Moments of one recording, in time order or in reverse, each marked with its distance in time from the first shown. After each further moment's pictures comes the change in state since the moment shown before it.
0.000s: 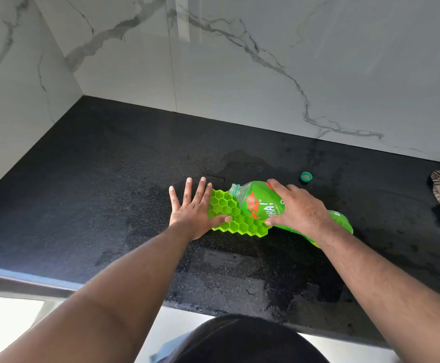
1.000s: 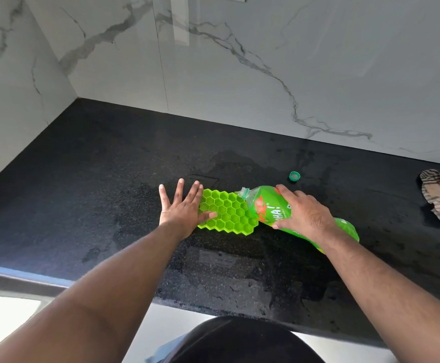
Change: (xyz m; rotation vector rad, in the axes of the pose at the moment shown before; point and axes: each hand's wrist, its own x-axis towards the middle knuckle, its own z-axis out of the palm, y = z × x) left_hand -0.004 0.014 -0.005 0.124 -0.032 -0.034; right_hand -0.015 0.049 0.008 0.016 -0.015 0.070
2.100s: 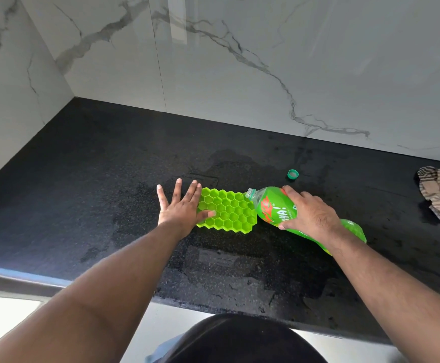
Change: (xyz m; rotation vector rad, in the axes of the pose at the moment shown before) left_hand -0.001 0.000 0.002 -0.045 0.013 0.001; right_hand -0.004 0.014 0.002 -0.002 -0.016 0.043
